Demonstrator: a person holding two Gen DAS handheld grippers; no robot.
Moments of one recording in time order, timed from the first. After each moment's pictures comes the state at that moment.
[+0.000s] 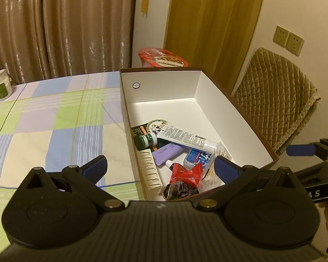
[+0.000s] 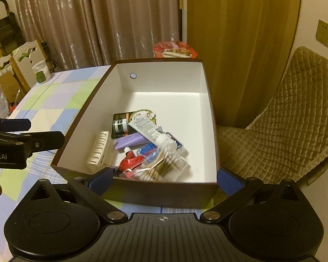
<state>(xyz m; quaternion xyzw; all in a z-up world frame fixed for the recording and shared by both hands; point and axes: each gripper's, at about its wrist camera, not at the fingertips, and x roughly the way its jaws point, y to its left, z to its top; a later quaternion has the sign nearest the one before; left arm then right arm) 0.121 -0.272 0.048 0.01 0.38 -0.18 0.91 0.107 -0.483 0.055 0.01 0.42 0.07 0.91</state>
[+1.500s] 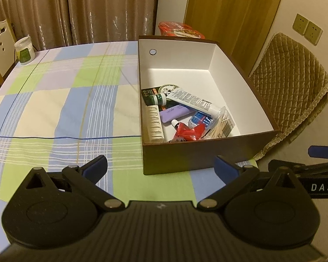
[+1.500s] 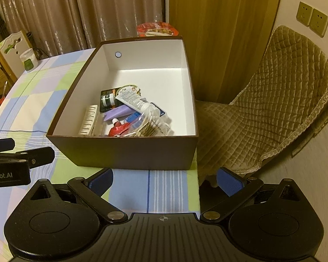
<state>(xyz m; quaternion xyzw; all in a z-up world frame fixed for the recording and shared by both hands) 0.071 -0.282 0.041 0.00 0.44 -0.11 0.89 0.067 -0.490 0.061 0.01 0.46 0.03 0.89</state>
